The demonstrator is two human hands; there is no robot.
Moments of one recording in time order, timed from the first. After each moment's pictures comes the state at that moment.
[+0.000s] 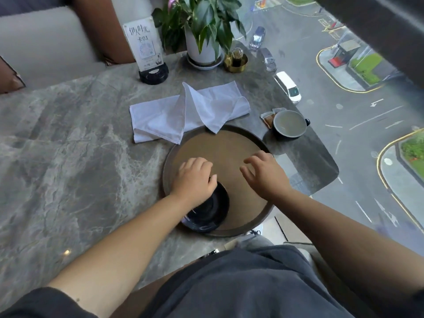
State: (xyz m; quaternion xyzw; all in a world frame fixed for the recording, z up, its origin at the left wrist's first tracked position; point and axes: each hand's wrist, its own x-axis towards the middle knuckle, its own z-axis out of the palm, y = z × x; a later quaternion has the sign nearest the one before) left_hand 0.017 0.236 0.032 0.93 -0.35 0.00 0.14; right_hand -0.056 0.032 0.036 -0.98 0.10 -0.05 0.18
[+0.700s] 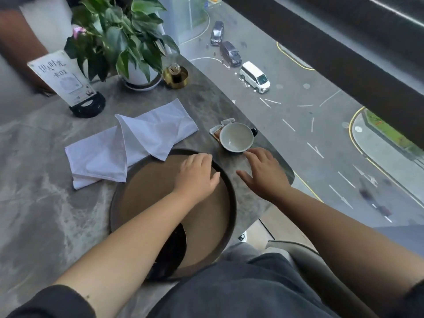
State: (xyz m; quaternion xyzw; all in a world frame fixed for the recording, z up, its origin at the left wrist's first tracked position) left_hand 0.047 0.070 0.038 0.90 -0.41 -0.06 0.13; right_hand -0.068 -0.103 0.044 -0.98 0.17 -0.03 0.13
